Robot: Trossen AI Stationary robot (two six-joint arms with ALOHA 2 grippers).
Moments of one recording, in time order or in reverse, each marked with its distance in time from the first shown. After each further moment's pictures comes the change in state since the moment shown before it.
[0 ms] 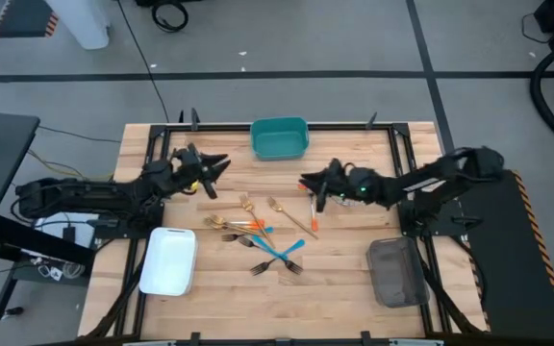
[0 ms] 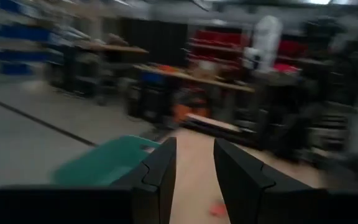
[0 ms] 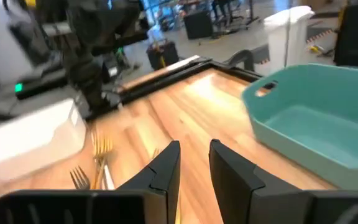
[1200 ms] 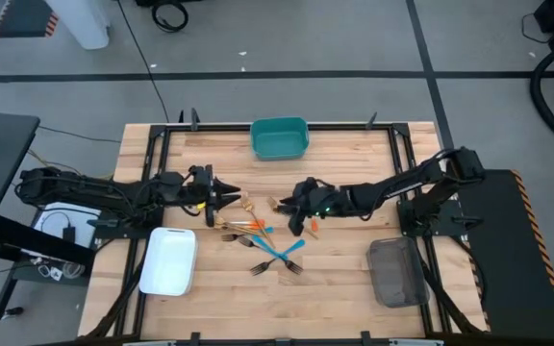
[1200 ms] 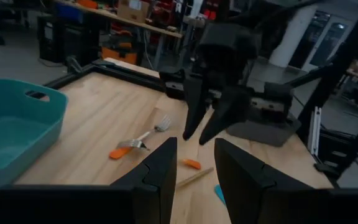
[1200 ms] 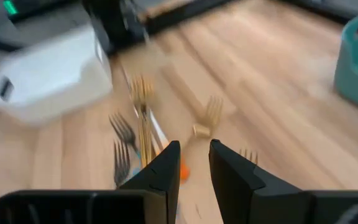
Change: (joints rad) left arm -0.259 -0.009 0.113 -0.304 0.074 -0.138; right arm 0.219 0.164 0.448 -0.653 0.080 0.156
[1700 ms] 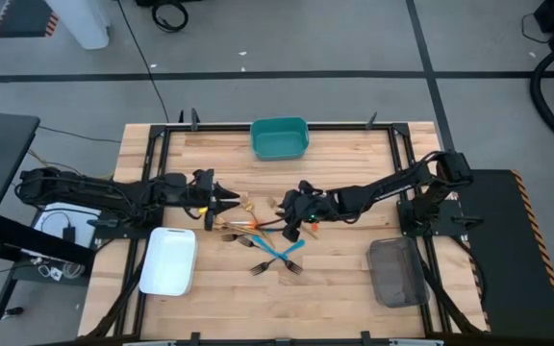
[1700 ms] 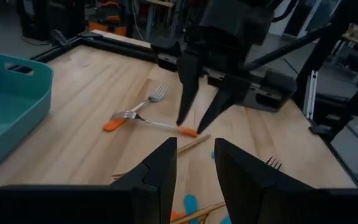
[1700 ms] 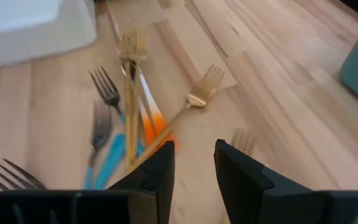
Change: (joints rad) left arm 0.002 -0.002 0.000 -0.112 0.069 0.049; right arm 0.016 0.095 0.131 -0.207 0.013 -0.105
